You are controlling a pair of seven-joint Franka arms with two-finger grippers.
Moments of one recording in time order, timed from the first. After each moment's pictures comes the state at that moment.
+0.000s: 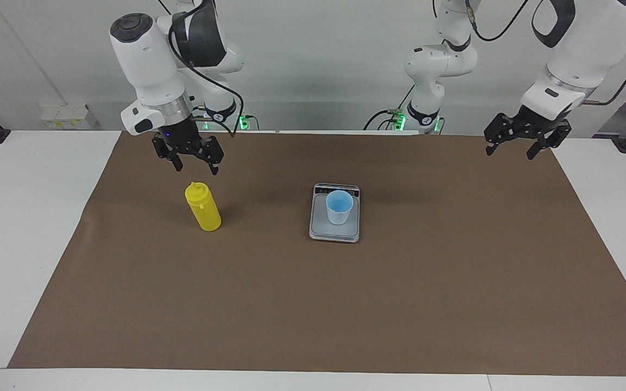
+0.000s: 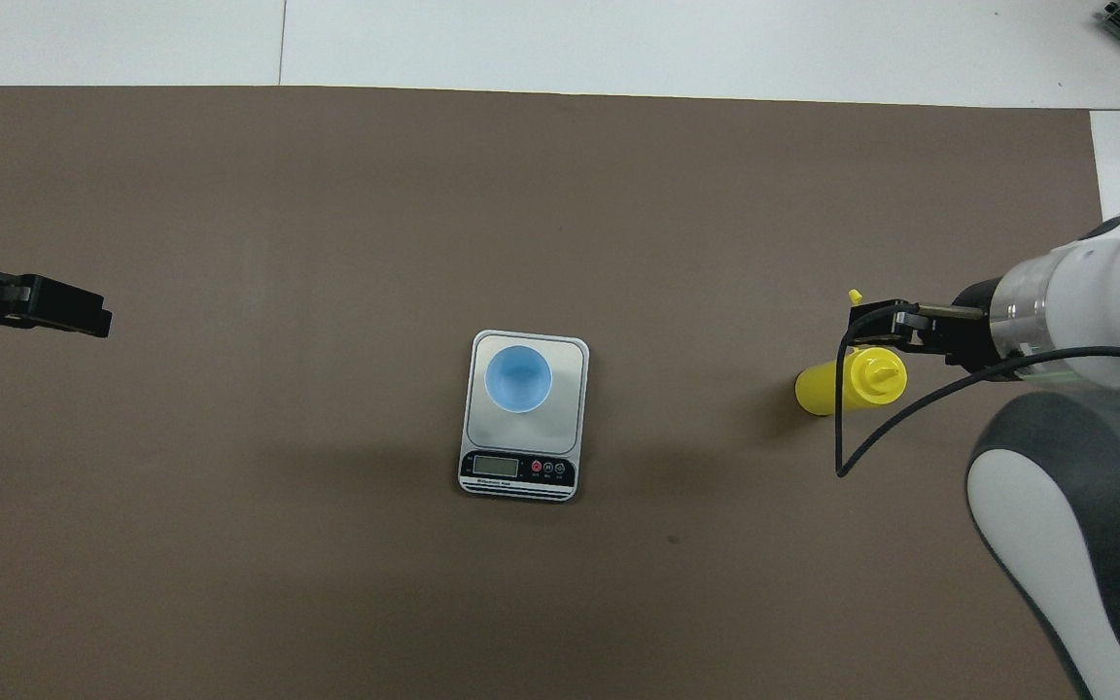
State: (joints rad) left arm 0.06 -0.01 -0.13 -1.59 -0.04 1.57 0.08; right arm 0.01 -0.09 0.11 -1.86 0.06 1.85 0.28
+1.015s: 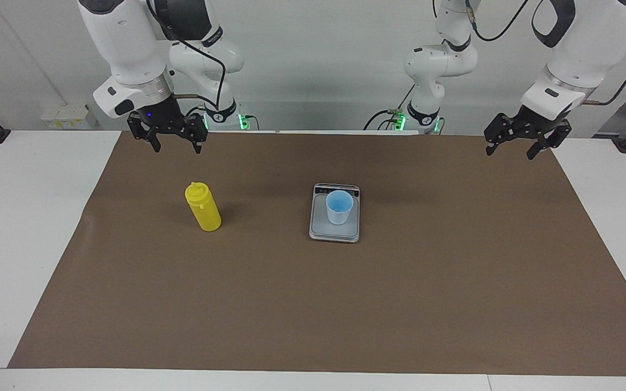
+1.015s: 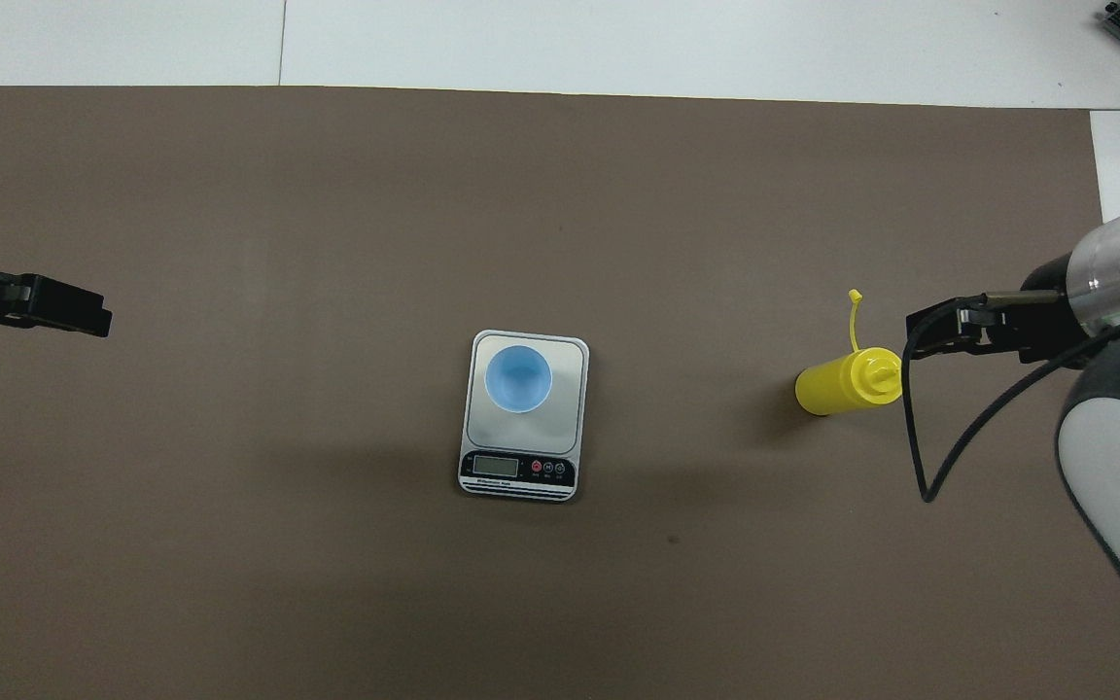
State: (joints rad) left arm 0.06 -0.01 -0.13 -1.59 -0.04 1.57 0.08; right arm 0.00 -0.03 0.10 -1.66 0.00 1.58 0.15
